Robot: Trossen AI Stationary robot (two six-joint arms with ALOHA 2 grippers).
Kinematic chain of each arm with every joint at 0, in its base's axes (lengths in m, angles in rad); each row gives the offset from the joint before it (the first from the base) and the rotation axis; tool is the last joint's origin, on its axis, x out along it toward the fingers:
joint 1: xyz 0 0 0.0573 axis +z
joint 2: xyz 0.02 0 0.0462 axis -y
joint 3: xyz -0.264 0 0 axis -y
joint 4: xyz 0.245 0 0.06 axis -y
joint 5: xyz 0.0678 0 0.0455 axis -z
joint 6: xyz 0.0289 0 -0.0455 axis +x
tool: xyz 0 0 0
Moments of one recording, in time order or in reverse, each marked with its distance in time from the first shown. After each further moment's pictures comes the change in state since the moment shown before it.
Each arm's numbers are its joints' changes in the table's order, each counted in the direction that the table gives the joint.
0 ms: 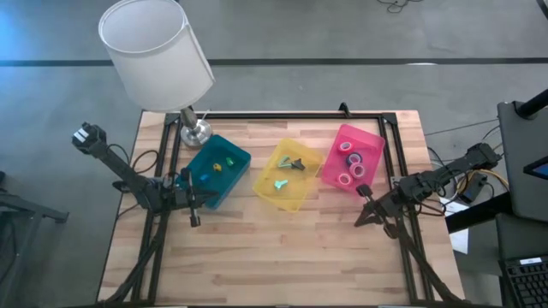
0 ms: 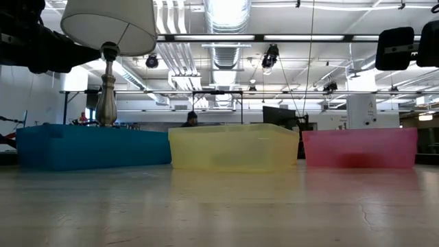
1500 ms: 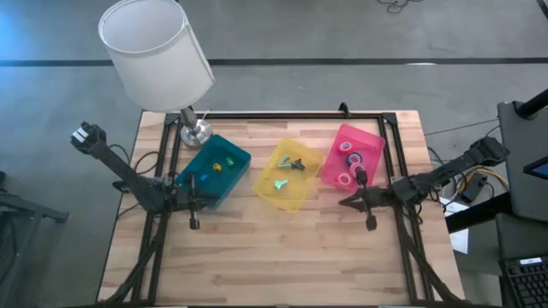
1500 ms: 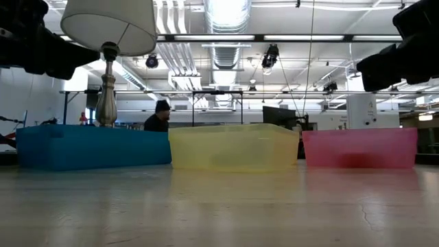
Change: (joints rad) left arm 0.000 -0.048 -0.001 0.023 0.048 -0.145; right arm 0.000 -0.253 0.000 0.222 0.475 0.239
